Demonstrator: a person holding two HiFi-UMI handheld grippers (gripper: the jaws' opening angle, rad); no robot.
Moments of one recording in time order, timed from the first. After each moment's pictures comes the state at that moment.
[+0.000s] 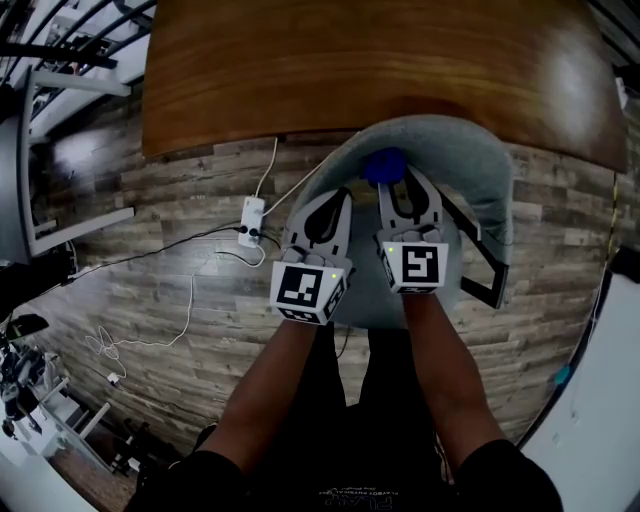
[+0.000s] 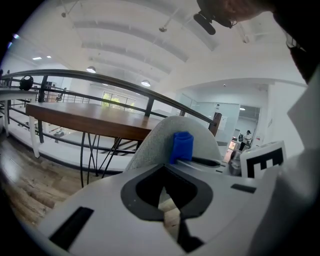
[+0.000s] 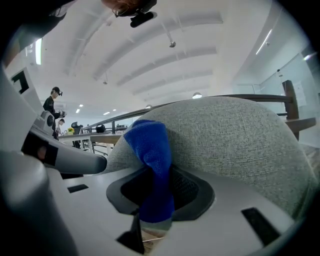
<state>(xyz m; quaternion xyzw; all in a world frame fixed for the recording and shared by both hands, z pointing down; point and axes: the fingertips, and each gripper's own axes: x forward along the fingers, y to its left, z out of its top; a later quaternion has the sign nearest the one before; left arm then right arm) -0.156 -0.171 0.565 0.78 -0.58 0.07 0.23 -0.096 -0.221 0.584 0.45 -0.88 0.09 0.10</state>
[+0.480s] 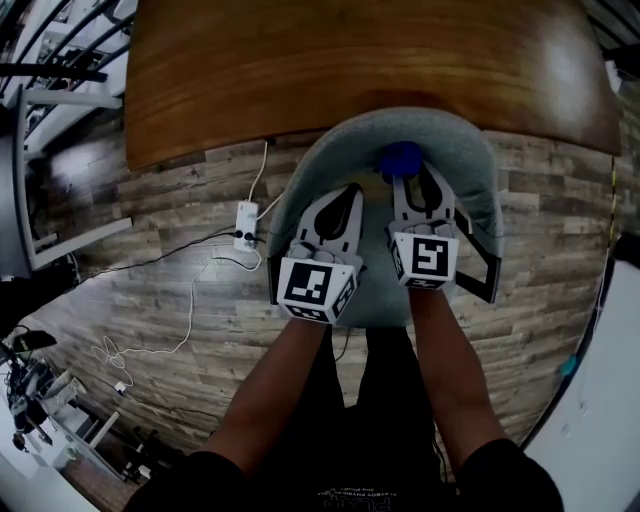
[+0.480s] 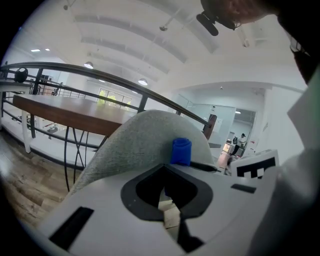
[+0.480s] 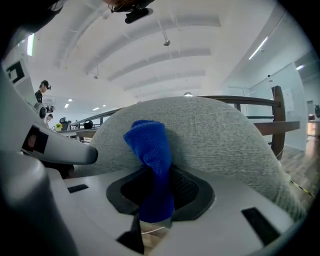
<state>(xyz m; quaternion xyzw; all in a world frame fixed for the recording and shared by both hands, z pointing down) -0.104 -0.185 0.565 0.80 -0.55 0.06 0.24 -0.034 -0.239 0.592 0.50 -0.85 0.09 0.11</state>
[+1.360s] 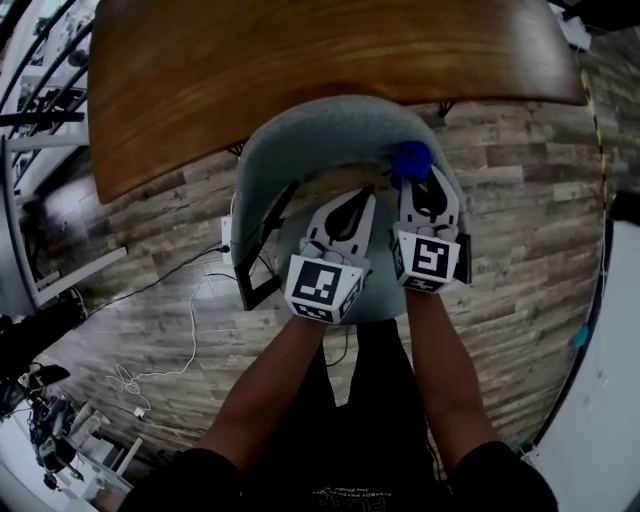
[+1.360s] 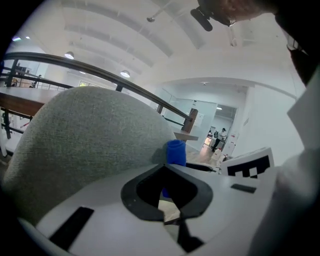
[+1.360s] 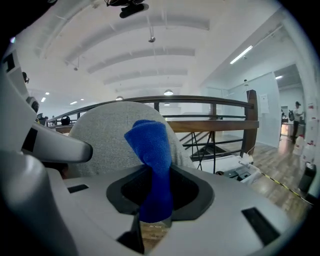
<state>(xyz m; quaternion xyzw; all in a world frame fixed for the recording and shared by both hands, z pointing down) 0.012 -0.178 0.567 0.85 -0.46 0.08 0.24 0.090 -0.221 0.602 0.60 -0.78 0.12 0.14</state>
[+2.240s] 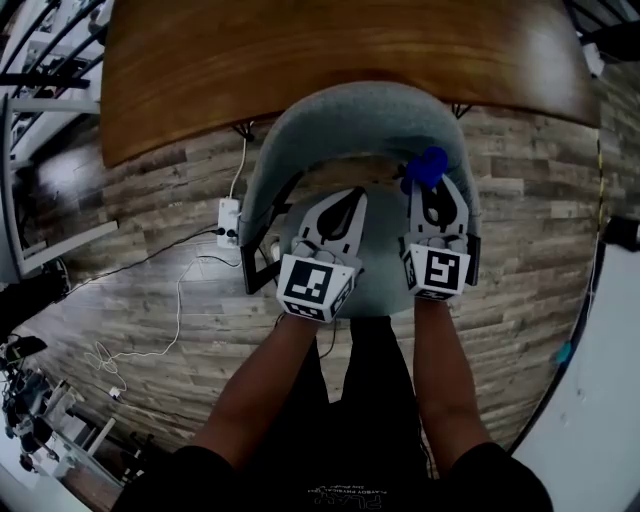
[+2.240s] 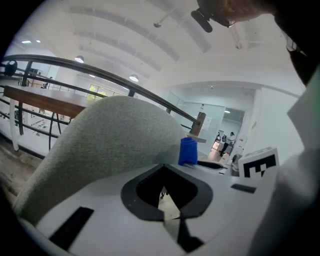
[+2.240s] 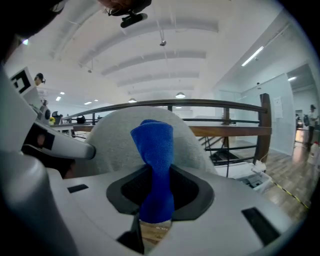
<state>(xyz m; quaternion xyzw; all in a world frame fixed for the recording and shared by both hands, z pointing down) -0.038 -0.159 0.571 0.83 -0.50 0.06 0.24 0.063 -0.199 0.594 0.55 -0.82 0.08 0.14</state>
